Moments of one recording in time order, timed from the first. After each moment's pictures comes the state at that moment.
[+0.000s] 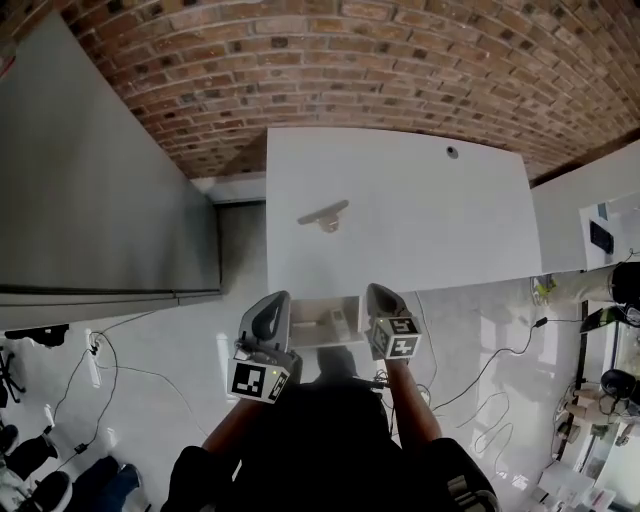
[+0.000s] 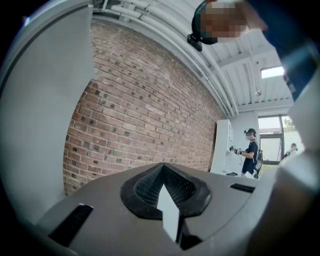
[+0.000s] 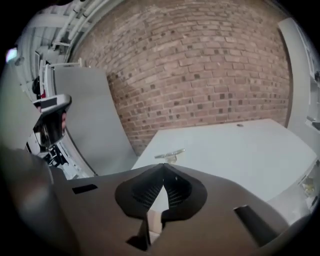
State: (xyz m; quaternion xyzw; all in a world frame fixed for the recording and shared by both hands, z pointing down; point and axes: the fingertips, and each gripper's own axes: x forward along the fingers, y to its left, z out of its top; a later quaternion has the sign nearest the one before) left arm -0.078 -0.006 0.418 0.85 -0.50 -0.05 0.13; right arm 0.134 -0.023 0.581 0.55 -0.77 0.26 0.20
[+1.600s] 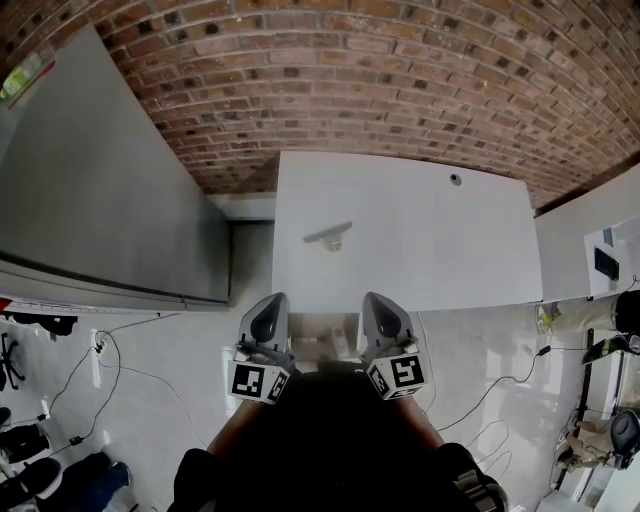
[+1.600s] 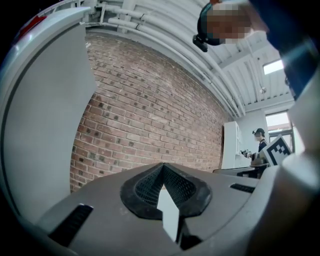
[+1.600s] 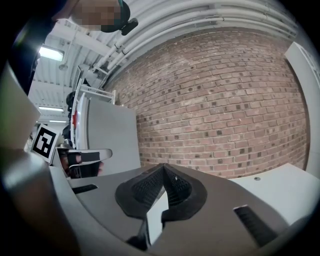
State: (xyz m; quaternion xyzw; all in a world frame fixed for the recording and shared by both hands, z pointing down) left arm -0.076 -0.015 0.376 0.83 -0.55 -0.07 0.10; right arm 0.089 -0.029 0.387 0.50 -0.86 0.07 0.05
